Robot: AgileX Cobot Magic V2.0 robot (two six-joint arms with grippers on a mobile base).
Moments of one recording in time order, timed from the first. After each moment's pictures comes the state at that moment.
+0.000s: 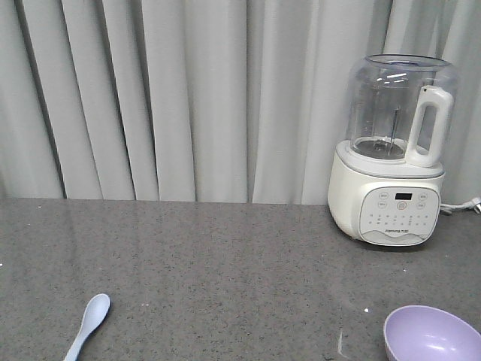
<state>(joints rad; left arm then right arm) -0.12 -0.01 0.03 0.12 0.14 -0.11 0.07 -0.01 0.03 -0.21 0.14 0.26</state>
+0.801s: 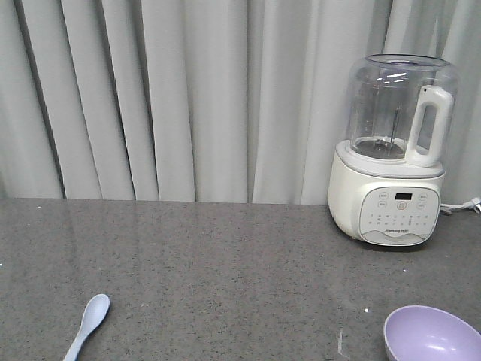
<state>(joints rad) -0.12 0.74 -0.78 0.10 0.01 -0.14 0.07 0.64 -0.70 -0.38 -0.02 0.27</state>
